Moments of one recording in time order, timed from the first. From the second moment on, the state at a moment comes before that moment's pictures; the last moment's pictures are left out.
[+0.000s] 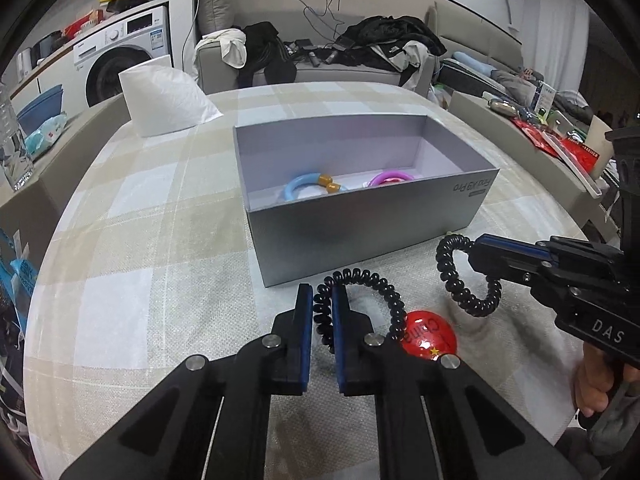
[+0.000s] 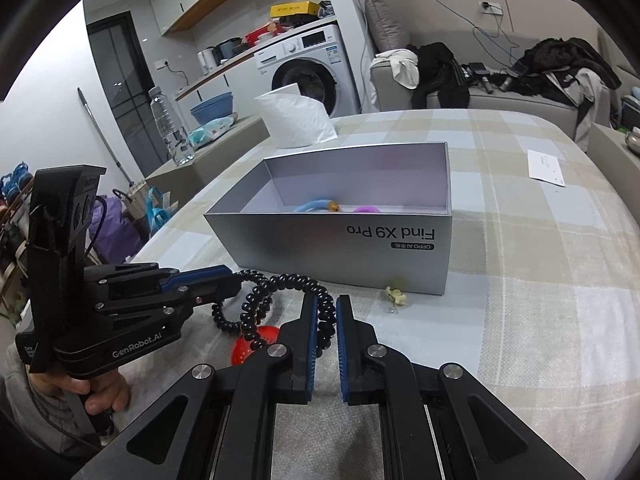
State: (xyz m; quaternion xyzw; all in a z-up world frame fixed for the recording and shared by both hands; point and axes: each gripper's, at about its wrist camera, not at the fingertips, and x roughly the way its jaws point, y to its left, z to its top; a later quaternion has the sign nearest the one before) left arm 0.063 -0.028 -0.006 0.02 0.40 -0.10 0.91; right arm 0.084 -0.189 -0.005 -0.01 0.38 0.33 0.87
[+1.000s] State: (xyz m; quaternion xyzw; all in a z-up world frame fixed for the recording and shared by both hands) left arm 0.080 -0.018 0.059 0.01 0.27 -0.10 0.96; right arm 0.101 -0.196 0.063 0.02 0.29 0.29 0.91
